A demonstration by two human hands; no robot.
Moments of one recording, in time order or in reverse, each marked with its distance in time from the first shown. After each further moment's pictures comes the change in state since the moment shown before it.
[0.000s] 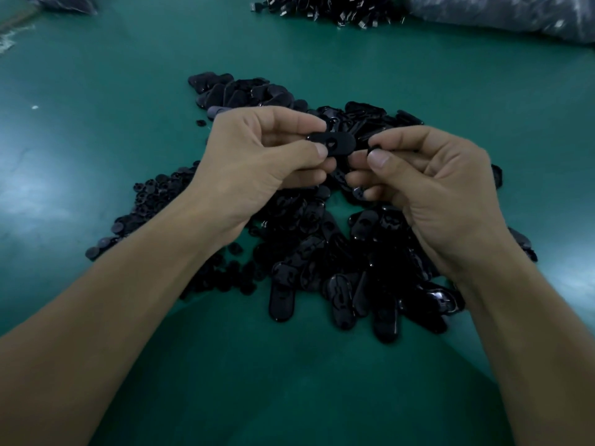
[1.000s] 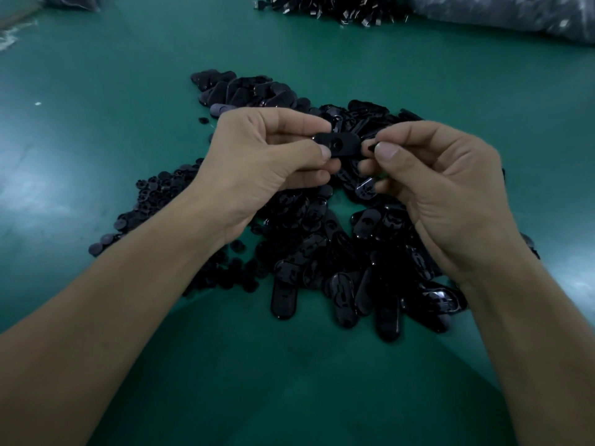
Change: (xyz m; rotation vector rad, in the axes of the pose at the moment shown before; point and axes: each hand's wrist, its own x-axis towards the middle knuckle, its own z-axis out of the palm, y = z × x) left_hand -0.001 0.002 0.002 -0.039 -0.004 -0.041; right_hand 0.000 -0.002 0.000 0.004 0.019 -0.027
